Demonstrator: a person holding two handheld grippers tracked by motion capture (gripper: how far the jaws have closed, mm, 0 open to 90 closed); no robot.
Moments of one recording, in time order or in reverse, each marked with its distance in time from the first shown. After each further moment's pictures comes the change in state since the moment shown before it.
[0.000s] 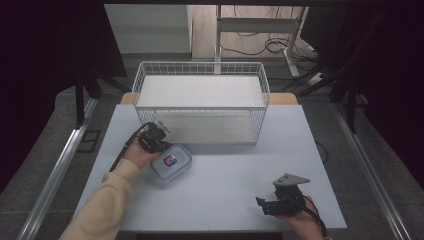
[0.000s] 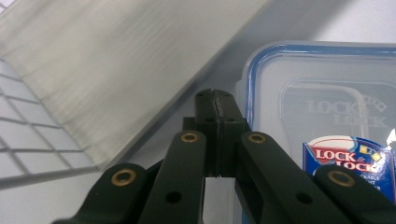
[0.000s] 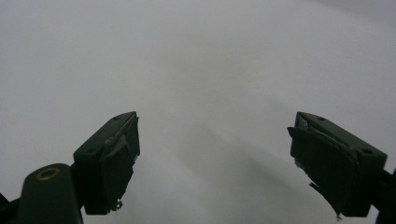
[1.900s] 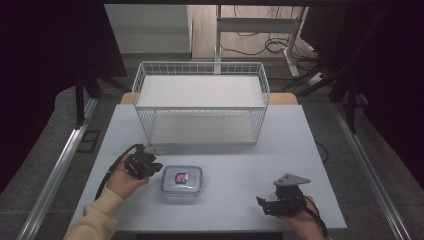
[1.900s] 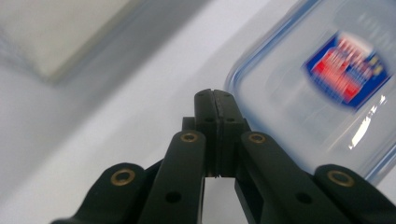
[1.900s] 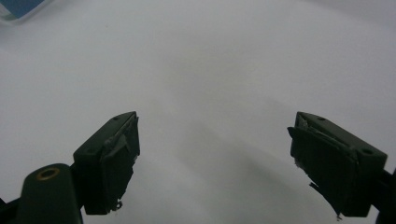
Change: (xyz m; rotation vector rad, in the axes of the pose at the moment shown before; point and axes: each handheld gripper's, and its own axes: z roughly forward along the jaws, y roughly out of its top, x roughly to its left) left arm -0.051 -0.063 -0.051 -0.007 -0.023 -0.067; right arm 0.000 0.000 -0.002 0.002 -0.015 -0.002
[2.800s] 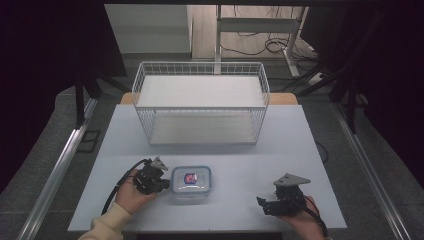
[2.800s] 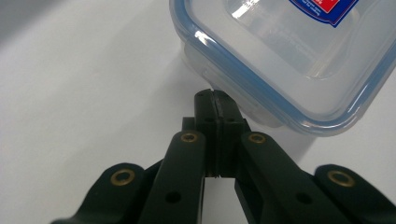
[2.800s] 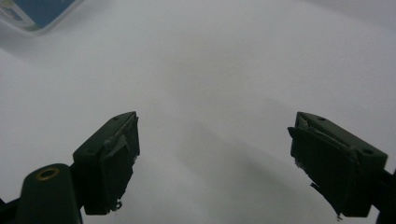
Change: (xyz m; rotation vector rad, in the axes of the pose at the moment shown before) left arm -0.037 -0.006 0.028 0.021 -0.141 -0.002; right arm 0.000 0.000 -0.001 -0.003 -0.003 -0.002
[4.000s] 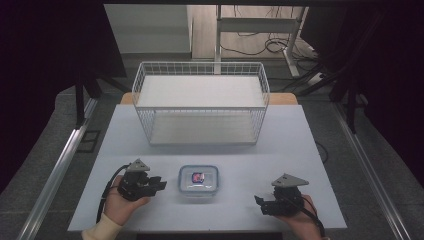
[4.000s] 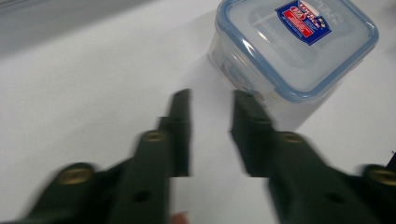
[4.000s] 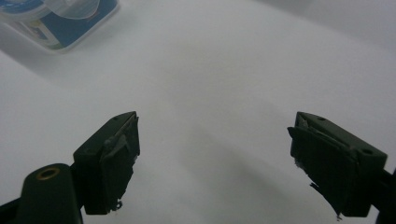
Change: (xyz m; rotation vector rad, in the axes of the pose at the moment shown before) left arm -0.003 -0.037 -0.034 -0.249 -0.001 -0.204; right arm 0.006 0.002 0.002 -0.047 -0.014 -0.031
